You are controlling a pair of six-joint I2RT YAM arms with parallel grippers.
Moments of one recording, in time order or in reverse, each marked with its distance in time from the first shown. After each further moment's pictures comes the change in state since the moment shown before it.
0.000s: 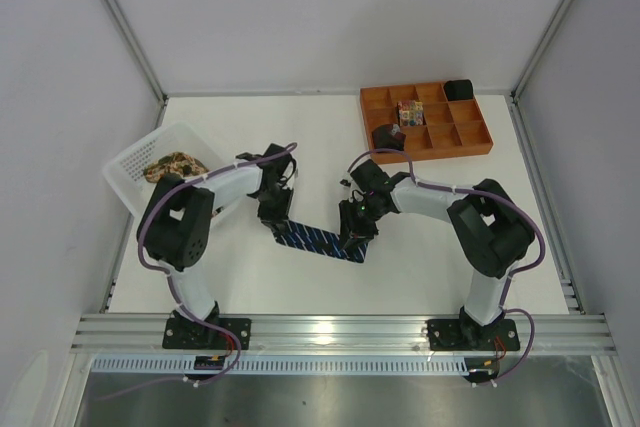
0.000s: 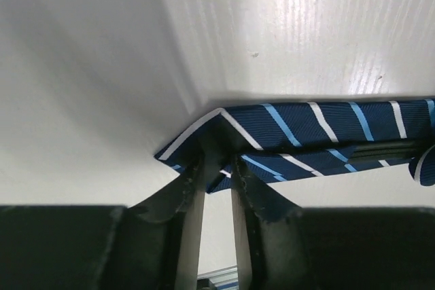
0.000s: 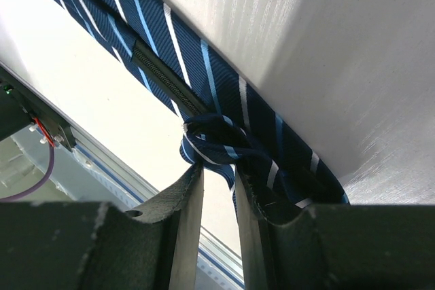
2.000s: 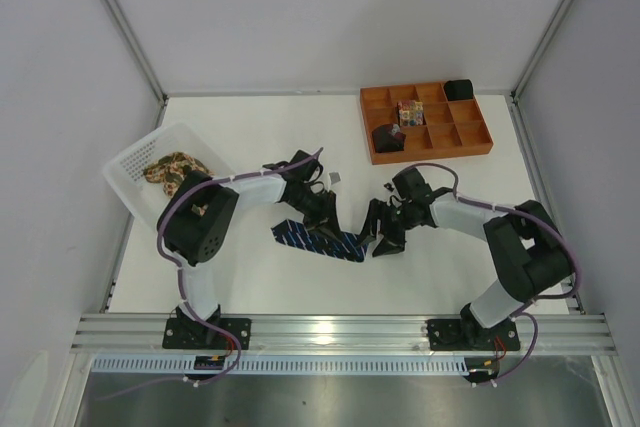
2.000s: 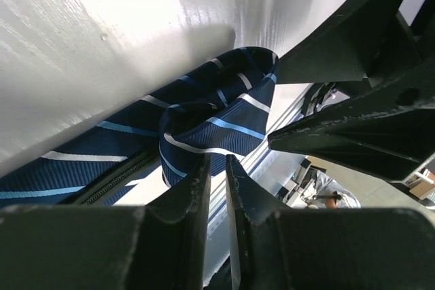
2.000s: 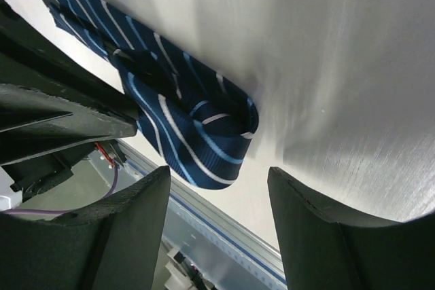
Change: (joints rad) left arm -0.145 0.096 0.000 0.314 0.636 -0.279; right arm -0.182 -0.243 -0.293 0.117 -0.065 0.215
